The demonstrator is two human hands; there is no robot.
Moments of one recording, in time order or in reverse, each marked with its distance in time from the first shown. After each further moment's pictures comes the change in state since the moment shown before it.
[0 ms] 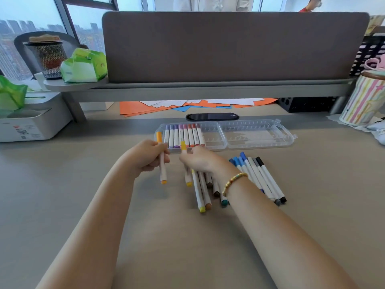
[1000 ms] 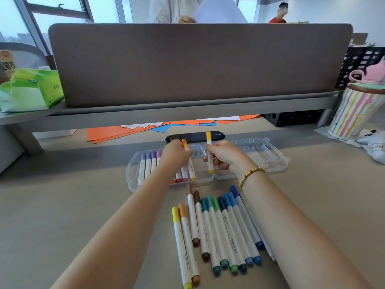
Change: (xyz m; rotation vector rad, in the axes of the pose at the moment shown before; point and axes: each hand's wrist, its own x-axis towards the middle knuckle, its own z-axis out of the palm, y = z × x) left_hand 0.144 0.065 0.092 0.503 0.160 0.191; right_hand 0.082 0.068 -0.092 0.499 0.278 0.186
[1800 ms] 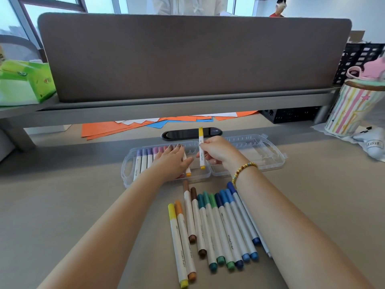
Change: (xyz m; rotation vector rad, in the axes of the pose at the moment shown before) left_hand -0.016 -0.025 0.007 0.542 -0.176 0.272; right_hand 0.014 0.003 0.009 -0.056 -0.002 -0.053
